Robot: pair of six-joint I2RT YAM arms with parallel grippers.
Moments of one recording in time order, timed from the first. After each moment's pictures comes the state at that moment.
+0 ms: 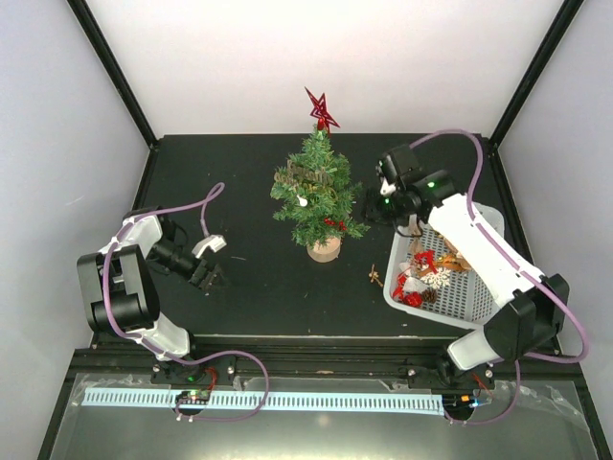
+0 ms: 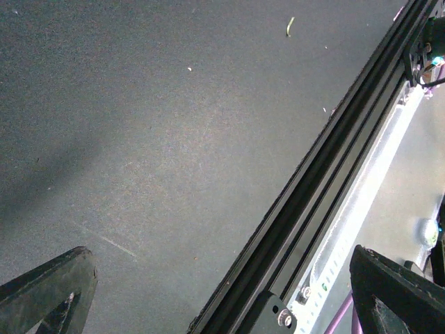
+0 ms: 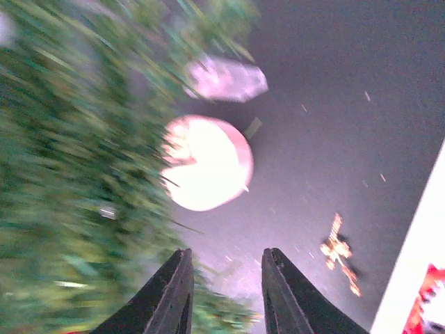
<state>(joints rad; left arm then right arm) 0.26 1.57 0.95 -1.36 0.68 0.96 0.50 1.48 1.50 -1.00 -0.13 0.62</state>
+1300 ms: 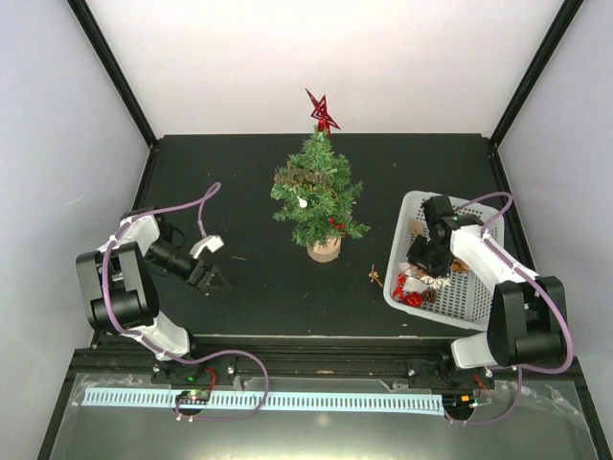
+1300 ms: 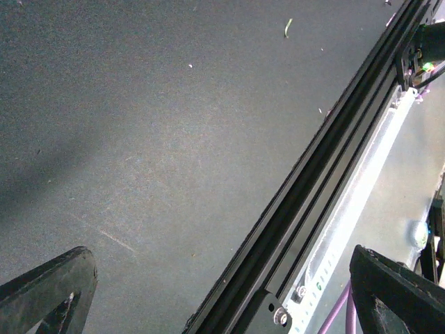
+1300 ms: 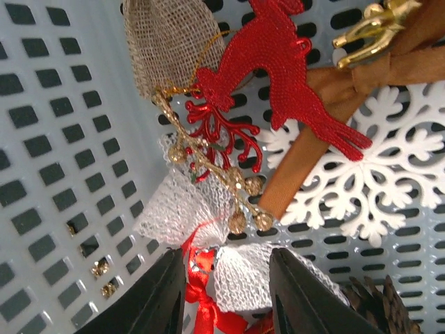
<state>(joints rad) 0.30 1.59 0.95 -1.38 0.69 0.98 0.16 1.41 0.89 -0.88 -0.08 0.71</state>
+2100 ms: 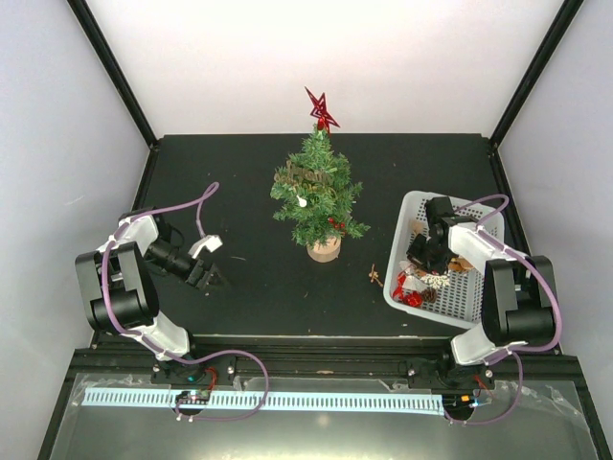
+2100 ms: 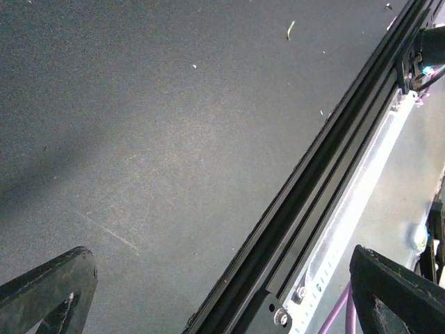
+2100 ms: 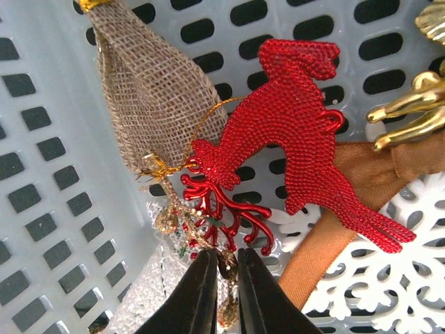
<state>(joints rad) 0.31 1.59 0.95 -1.38 0.69 0.98 0.10 1.53 0.86 -0.72 -0.11 0.68</state>
